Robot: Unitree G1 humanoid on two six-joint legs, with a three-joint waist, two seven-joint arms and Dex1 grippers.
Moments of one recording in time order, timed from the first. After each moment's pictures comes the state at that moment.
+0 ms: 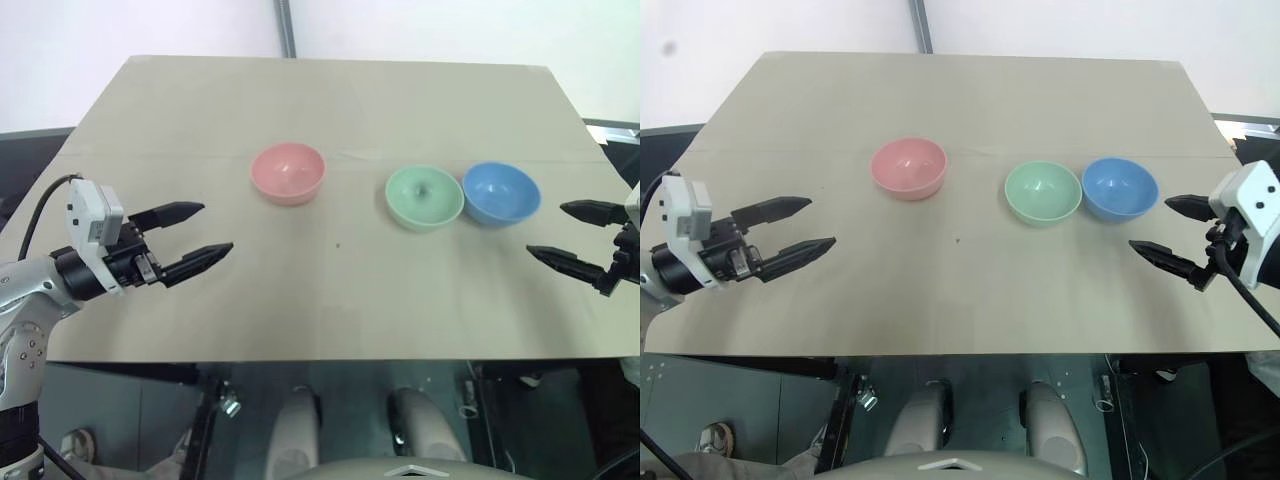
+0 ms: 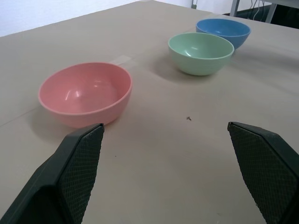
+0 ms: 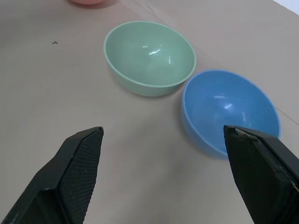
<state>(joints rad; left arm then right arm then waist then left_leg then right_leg) -0.03 0.91 0.52 -0.25 -0.71 0.48 -1.07 -0.03 -1.01 -0.56 -0.53 0.59 0.80 0.91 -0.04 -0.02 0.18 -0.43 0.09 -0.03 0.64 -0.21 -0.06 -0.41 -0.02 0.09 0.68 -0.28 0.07</state>
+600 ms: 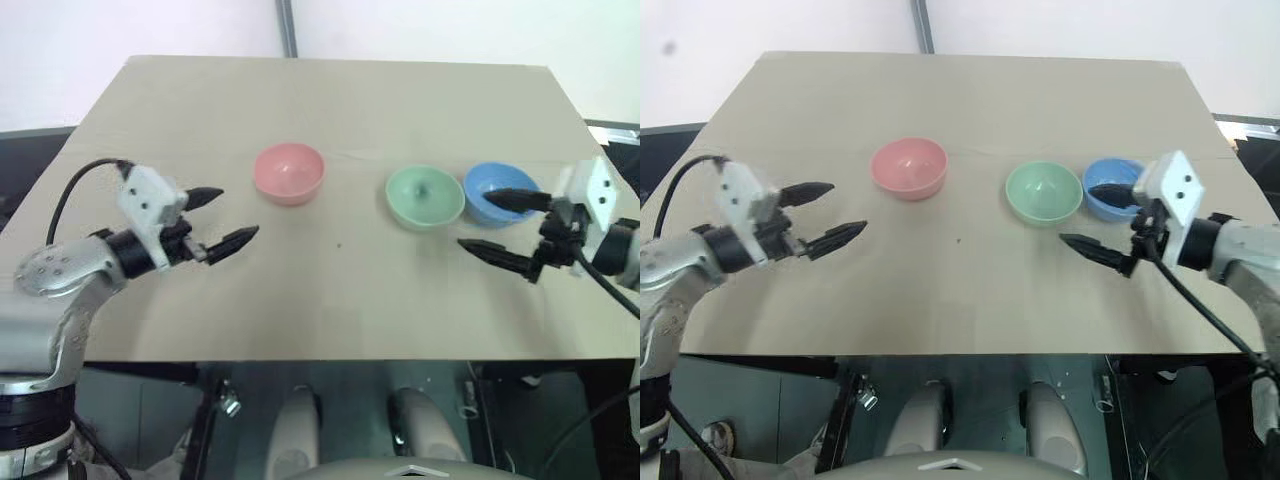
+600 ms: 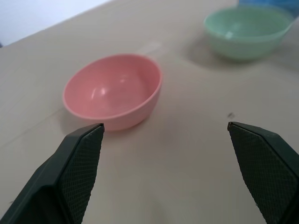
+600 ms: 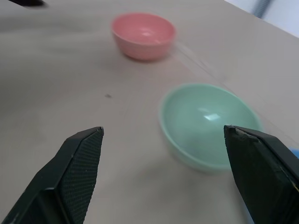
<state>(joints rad) -0.22 0.94 0.24 -0.34 -0.45 0.52 -0.79 -0.30 -0.83 -0.20 -0.58 0.67 0.76 0.83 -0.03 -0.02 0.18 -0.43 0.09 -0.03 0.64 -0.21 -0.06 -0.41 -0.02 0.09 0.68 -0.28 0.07</state>
